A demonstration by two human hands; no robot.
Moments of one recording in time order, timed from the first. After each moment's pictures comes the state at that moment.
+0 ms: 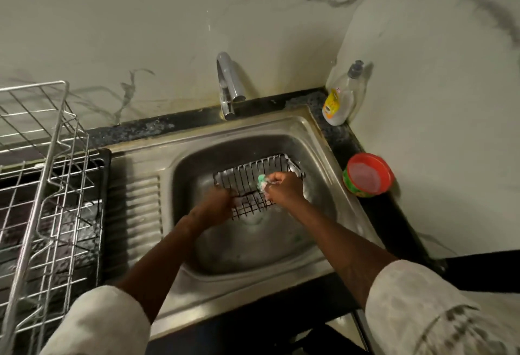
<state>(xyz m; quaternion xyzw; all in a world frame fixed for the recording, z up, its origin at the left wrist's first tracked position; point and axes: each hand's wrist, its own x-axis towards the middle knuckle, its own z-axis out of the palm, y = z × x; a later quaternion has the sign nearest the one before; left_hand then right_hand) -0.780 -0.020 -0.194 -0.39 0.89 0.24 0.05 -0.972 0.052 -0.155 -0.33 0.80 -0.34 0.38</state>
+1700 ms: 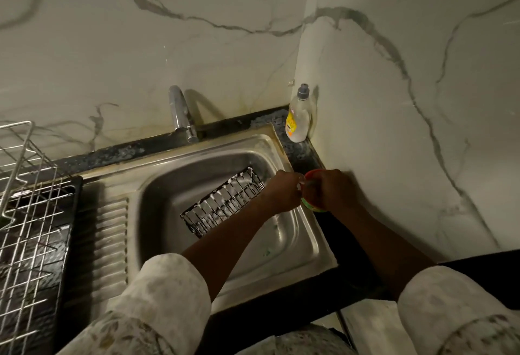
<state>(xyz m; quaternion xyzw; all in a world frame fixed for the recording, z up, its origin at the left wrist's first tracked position) -1.037 0.038 -0.107 -0.32 0.91 0.28 -0.04 -1.181 0.123 -0.092 -0.54 0.83 -0.05 0.16</state>
